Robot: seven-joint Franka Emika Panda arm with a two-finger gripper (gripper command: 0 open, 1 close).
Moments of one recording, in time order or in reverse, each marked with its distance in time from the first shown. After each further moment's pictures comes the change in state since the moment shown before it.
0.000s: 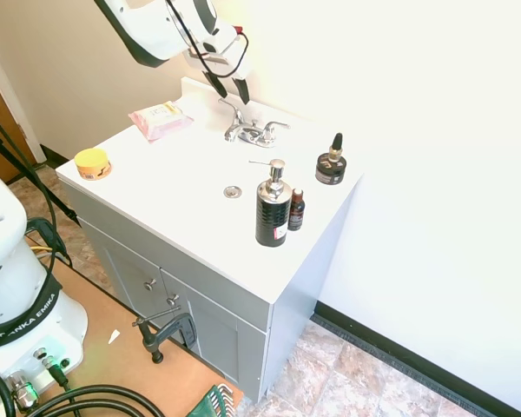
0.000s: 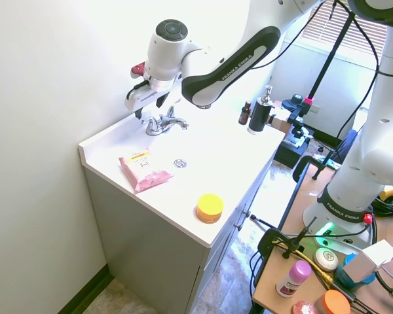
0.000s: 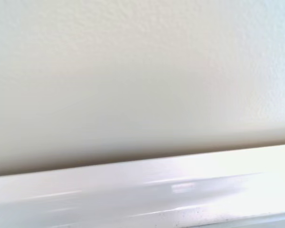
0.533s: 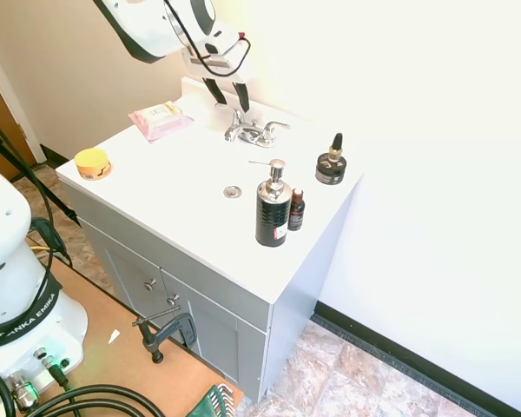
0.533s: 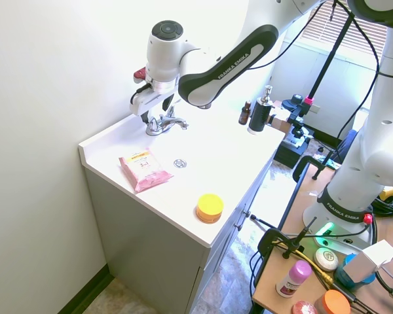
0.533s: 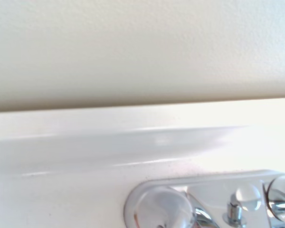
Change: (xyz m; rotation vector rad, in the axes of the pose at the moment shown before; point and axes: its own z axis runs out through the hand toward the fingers) arm 0.004 0.013 0.004 -0.121 -0.042 -0.045
